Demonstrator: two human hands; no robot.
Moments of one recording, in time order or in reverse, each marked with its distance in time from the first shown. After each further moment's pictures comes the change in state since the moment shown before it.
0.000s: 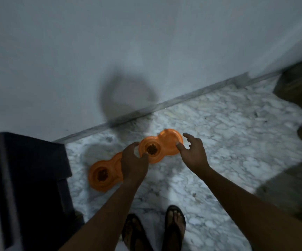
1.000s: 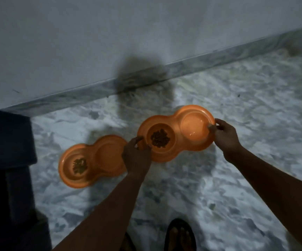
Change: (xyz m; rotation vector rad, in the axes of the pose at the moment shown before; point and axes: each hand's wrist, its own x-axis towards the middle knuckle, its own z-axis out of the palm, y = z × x) left_hand 0.115 -0.157 0.154 -0.136 0.124 -0.178; right_hand 0.186 0.177 0.067 0.243 0.016 0.106
